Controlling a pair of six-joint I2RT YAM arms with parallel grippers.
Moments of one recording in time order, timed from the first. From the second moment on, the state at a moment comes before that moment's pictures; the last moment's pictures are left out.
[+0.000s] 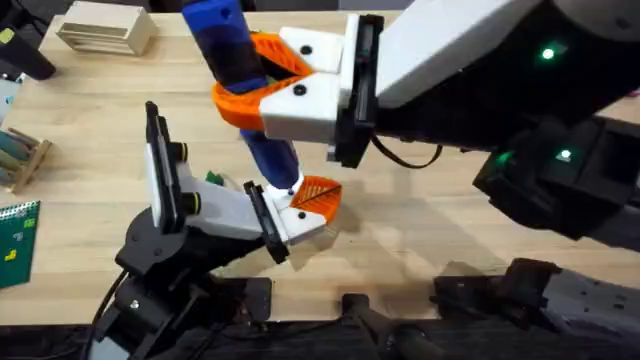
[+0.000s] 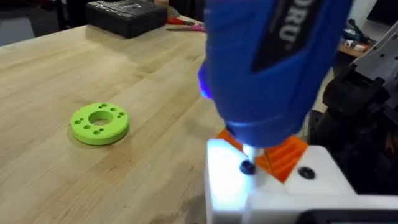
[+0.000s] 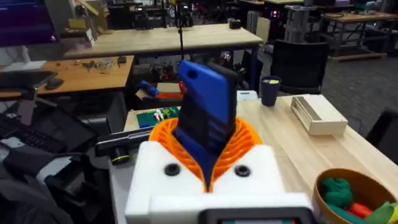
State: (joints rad) left arm -0.51 0.01 0.01 -0.06 0.63 -0.16; right arm 0.86 1.15 0.81 0.46 -0.52 0.04
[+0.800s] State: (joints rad) left arm -0.51 0.01 0.01 -0.06 0.63 -0.16; right arm 0.86 1.17 0.81 0.46 -0.53 0.04
